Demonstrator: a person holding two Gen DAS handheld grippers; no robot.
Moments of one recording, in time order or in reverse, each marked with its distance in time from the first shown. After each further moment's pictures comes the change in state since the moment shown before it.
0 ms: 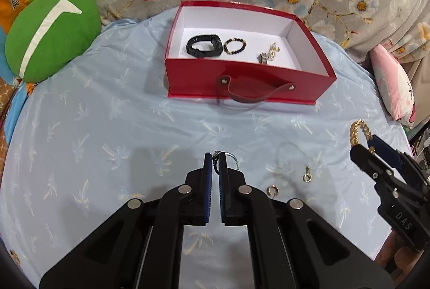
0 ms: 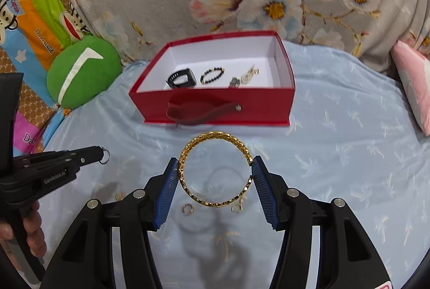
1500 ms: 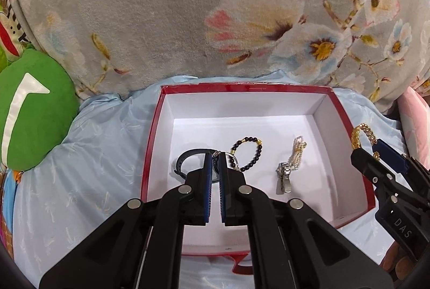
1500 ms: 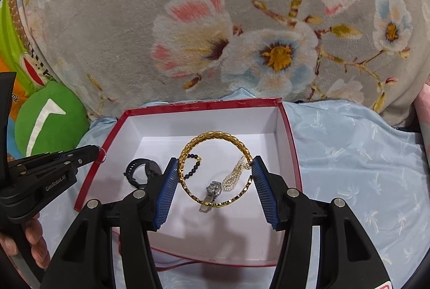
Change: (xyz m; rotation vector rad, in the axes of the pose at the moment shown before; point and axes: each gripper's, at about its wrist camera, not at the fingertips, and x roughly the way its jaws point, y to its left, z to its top) left arm 0.104 -0.014 0.194 0.048 -0.144 0.069; right arm 0.136 -0.041 0.165 0.028 -0.106 -0.041
